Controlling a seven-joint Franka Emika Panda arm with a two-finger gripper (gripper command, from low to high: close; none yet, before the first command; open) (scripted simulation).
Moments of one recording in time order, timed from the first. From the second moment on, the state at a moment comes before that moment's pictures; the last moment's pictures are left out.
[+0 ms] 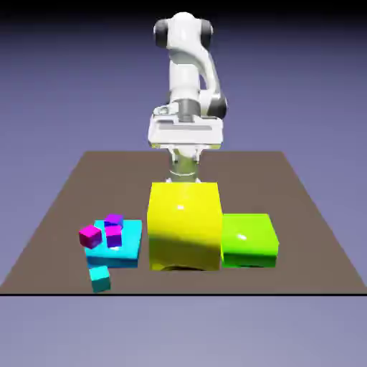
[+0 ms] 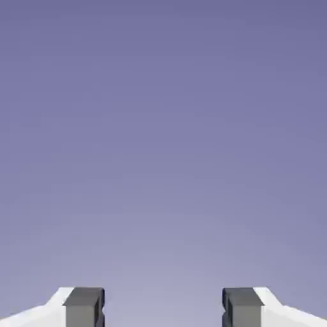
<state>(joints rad) 0.01 -0.53 -0.02 -2.78 0.03 3.02 0.69</state>
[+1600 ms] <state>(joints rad) 0.04 0.29 -0.56 -2.27 0.49 2.58 -0.48</state>
